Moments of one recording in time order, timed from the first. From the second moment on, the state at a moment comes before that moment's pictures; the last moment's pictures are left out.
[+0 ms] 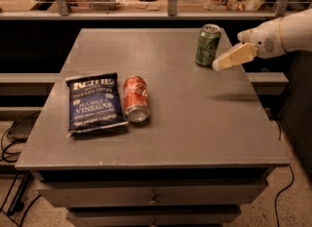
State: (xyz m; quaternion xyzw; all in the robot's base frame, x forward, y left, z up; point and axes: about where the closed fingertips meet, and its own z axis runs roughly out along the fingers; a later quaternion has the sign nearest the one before) arm 0.664 -0.201 0.910 -0.41 0.78 0.21 0.42
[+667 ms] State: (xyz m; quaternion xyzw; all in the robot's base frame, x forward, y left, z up) arm 0.691 -0.145 0.889 -0.43 0.75 0.25 0.44
